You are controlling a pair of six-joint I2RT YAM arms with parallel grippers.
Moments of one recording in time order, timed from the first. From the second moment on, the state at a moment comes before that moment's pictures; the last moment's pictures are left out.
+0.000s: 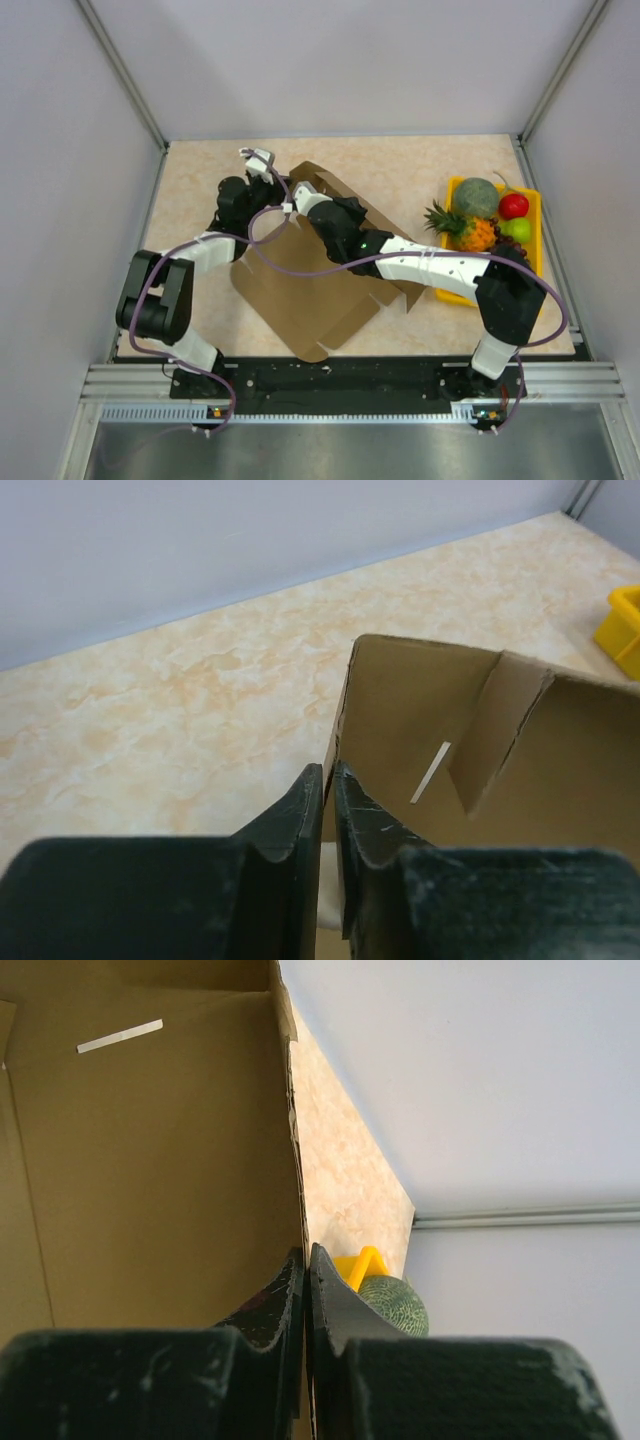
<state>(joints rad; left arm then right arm) -0.26 1.61 0.84 0.72 0.31 -0.09 1.01 1.71 1.27 -0.02 0.92 -0.65</state>
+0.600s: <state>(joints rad) -0.26 1.47 0.79 0.56 0.35 -0.23 1.01 1.71 1.27 -0.03 0.89 -0.68</state>
